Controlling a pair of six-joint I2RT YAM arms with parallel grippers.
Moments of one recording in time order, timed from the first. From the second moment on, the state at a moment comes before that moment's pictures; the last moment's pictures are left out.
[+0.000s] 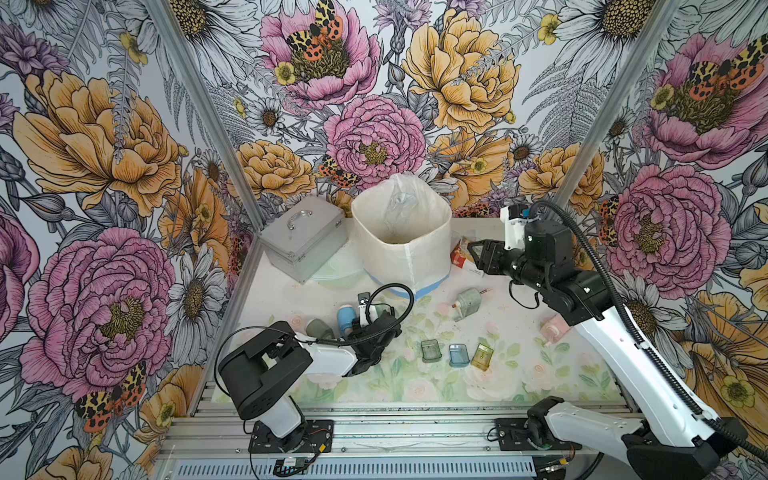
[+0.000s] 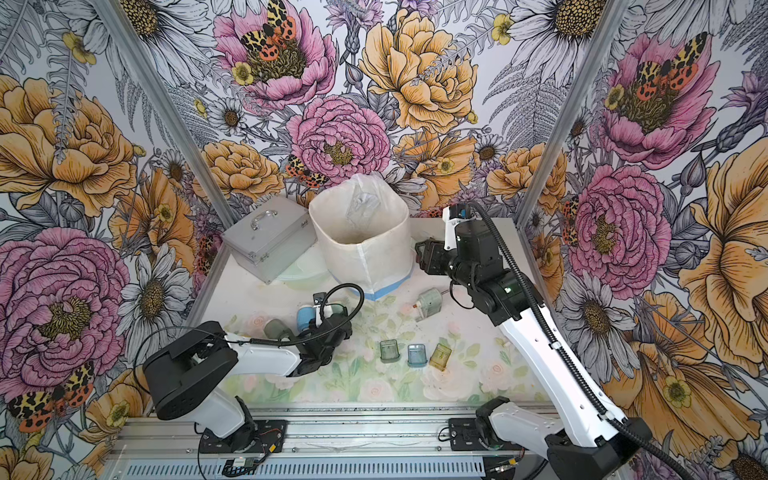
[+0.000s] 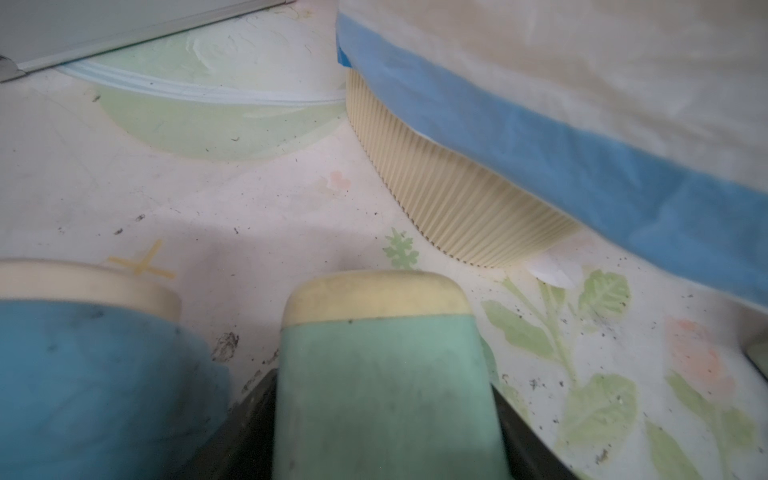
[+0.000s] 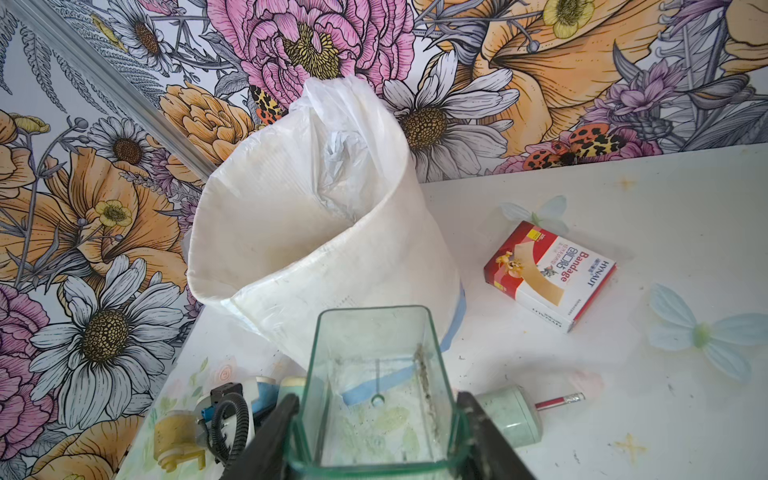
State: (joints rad) left arm -0.89 1.60 0.55 0.26 -0.71 -0.78; right arm 0.44 1.12 1.36 -0.71 -0.03 0.43
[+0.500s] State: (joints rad) left arm -0.95 1.60 0.56 0.25 -0.75 -0.77; right arm 0.42 1.08 1.21 -0.71 0.02 0.44
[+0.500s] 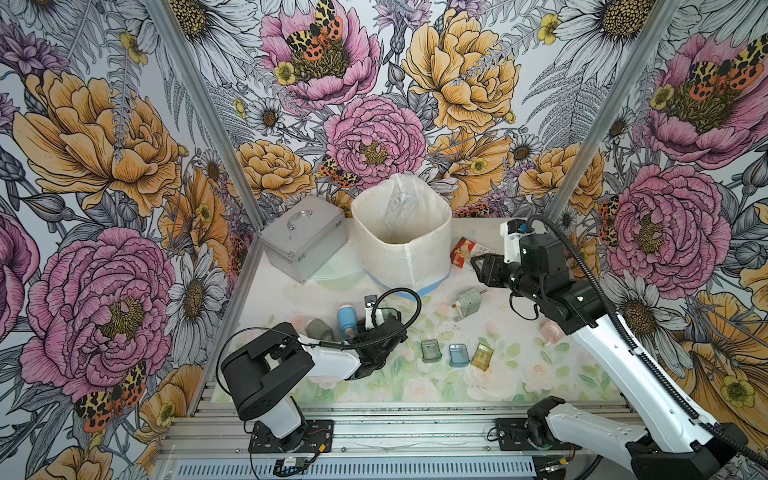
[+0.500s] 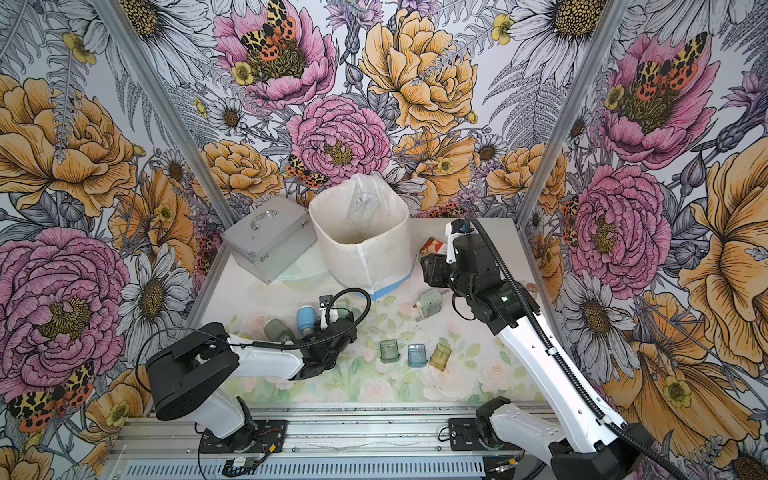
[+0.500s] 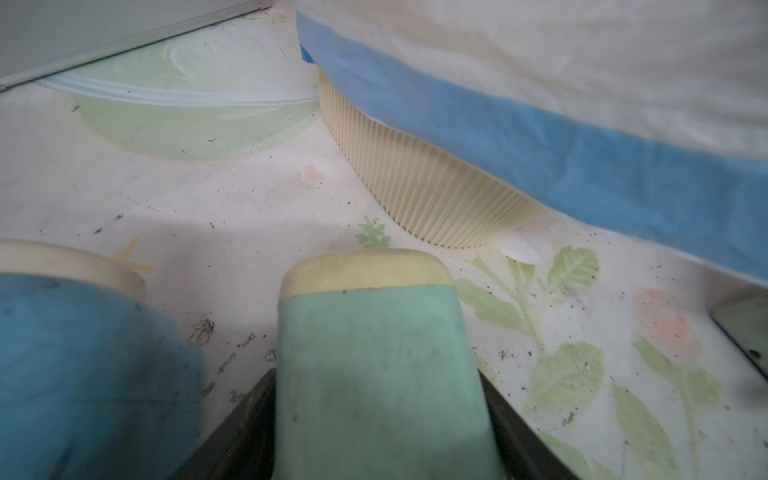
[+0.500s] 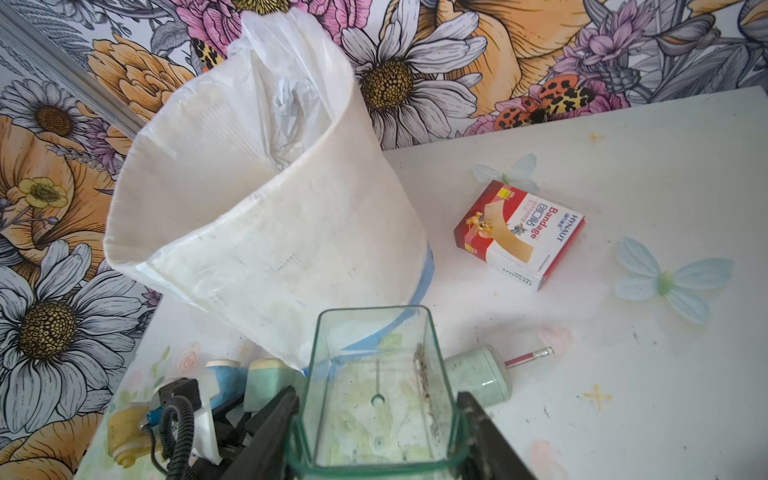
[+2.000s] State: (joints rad) left arm -1.00 1.01 0.48 0.12 -0.85 -0.44; right arm 0.41 0.95 0.75 -0.74 0.21 0.74
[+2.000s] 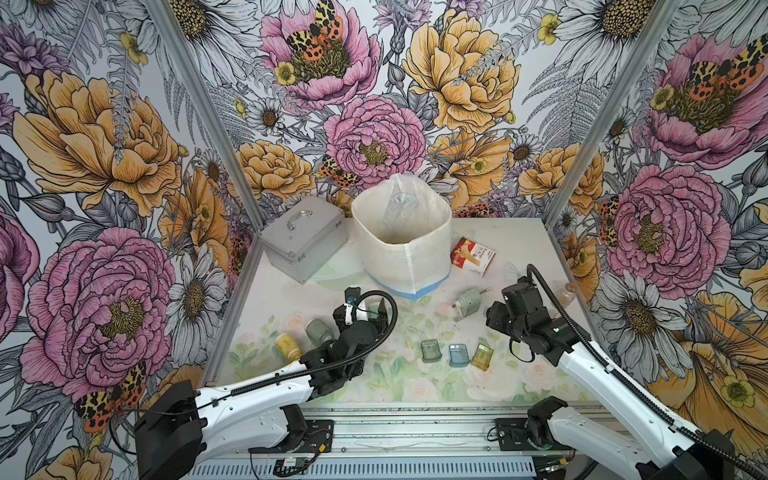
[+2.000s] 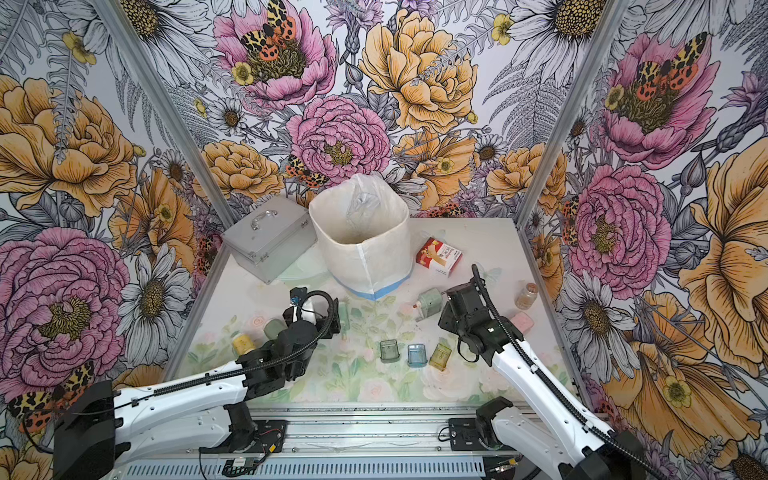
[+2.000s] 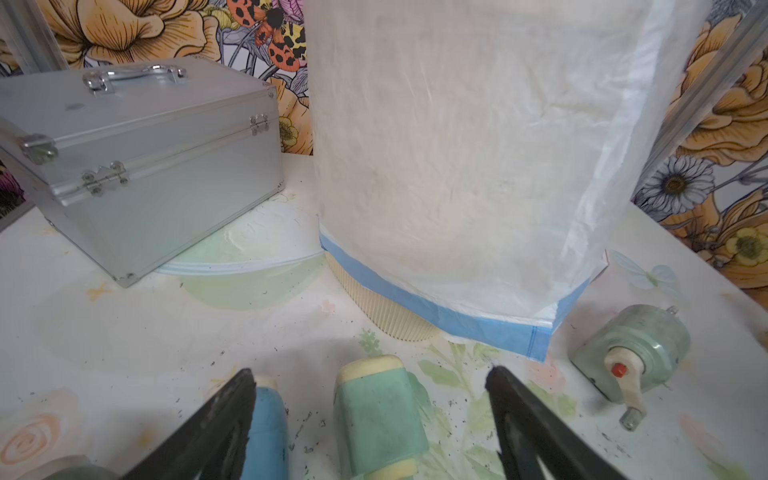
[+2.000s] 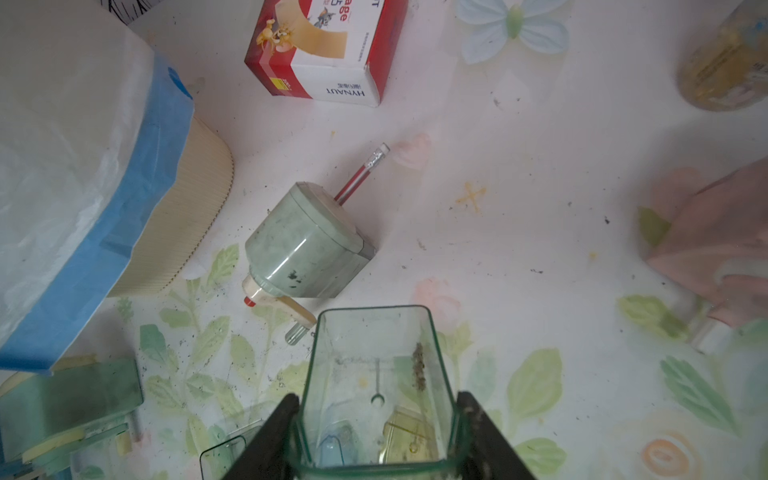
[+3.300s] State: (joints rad) left arm -0.68 0.79 0.42 0.11 -0.48 -0.43; right arm 0.57 0.95 0.51 -0.83 0.36 1.07
